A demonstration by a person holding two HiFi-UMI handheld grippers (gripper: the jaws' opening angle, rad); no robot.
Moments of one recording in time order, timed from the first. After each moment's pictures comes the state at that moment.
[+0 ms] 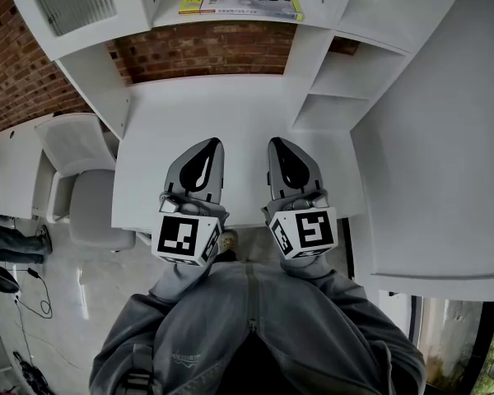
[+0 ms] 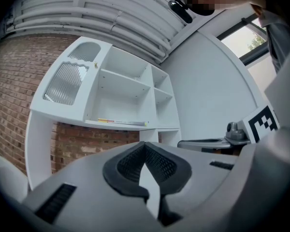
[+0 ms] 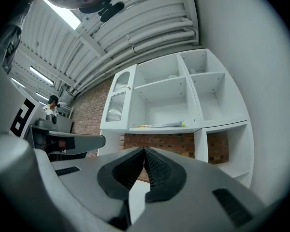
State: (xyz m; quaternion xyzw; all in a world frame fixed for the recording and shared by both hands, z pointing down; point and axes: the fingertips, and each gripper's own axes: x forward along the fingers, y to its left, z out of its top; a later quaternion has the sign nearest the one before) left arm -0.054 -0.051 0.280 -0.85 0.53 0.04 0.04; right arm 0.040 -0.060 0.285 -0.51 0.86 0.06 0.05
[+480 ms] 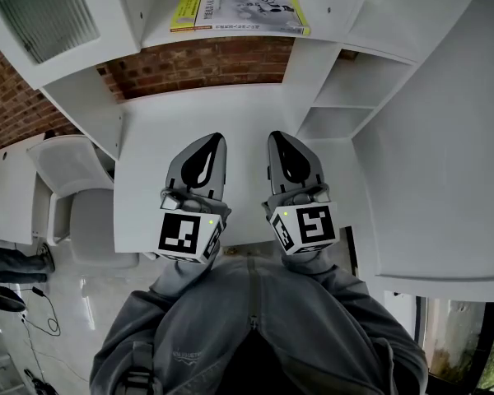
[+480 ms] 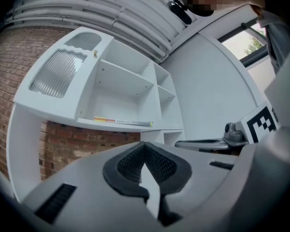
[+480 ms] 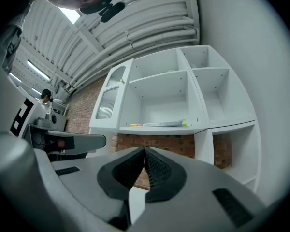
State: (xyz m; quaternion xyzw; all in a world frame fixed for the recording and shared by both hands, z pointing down) left arm -0.063 -0.126 0.274 -0.86 0.50 0.05 0.05; right arm 0.025 -0.132 0.278 -0.53 0.85 0.07 0.05
